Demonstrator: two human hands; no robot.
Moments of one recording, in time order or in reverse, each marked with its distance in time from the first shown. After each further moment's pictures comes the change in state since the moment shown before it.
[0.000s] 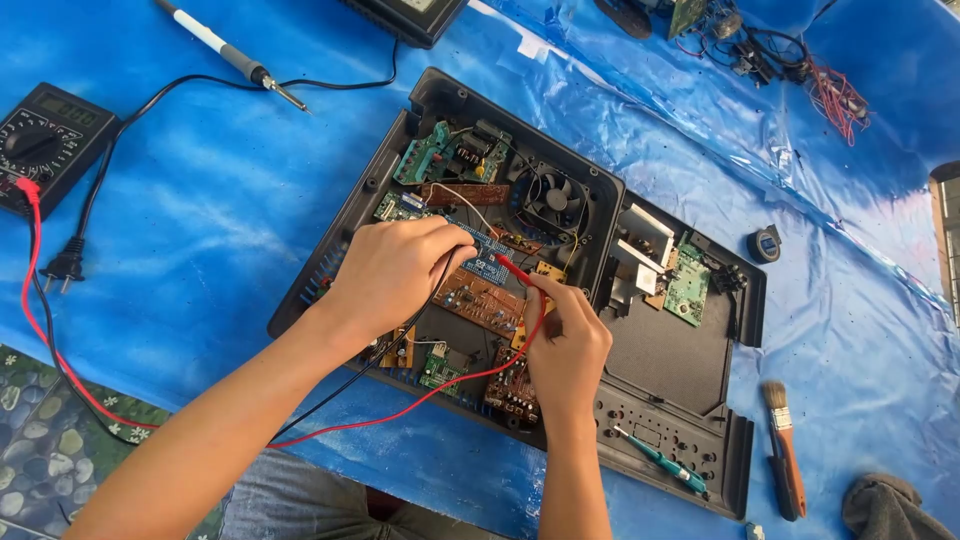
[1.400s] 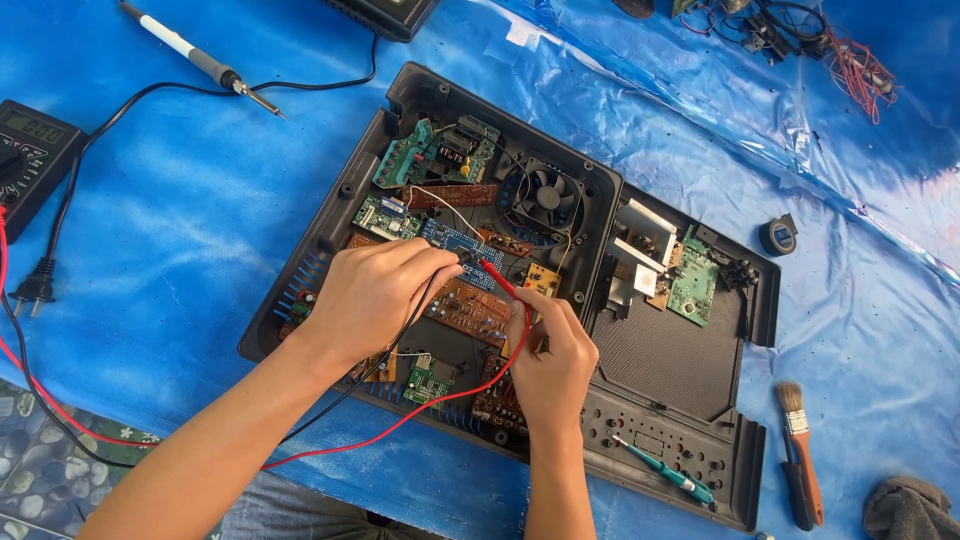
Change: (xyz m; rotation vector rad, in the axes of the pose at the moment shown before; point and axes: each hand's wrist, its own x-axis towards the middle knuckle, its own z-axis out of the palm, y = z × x) left_hand -0.006 0.006 0.010 0.102 0.067 0.090; right_hand -0.006 0.014 0.008 0.097 0.040 0.019
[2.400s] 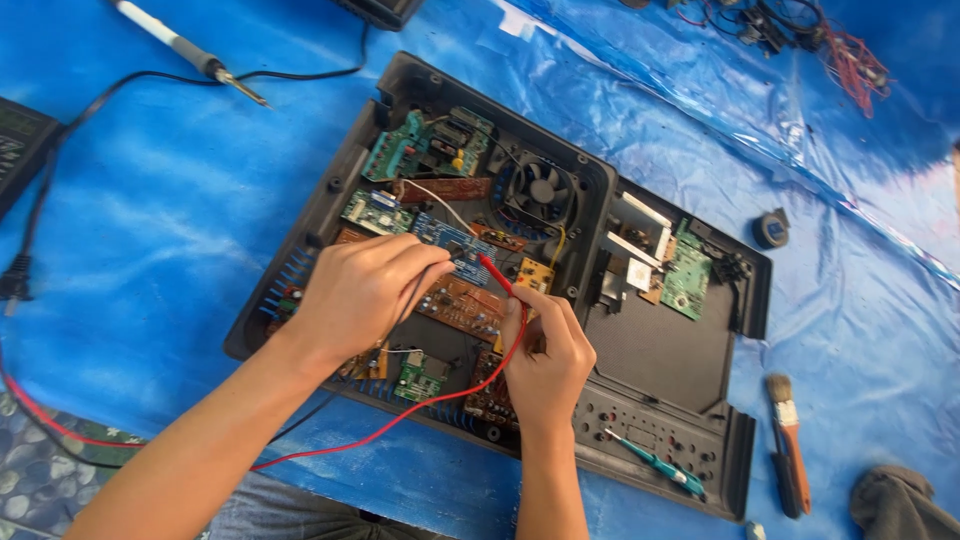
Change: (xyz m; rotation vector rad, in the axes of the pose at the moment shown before) left_hand 0.000 0.000 0.001 -0.039 0.021 -0.005; right_hand -0.001 -0.002 -0.001 0.017 0.065 -0.032
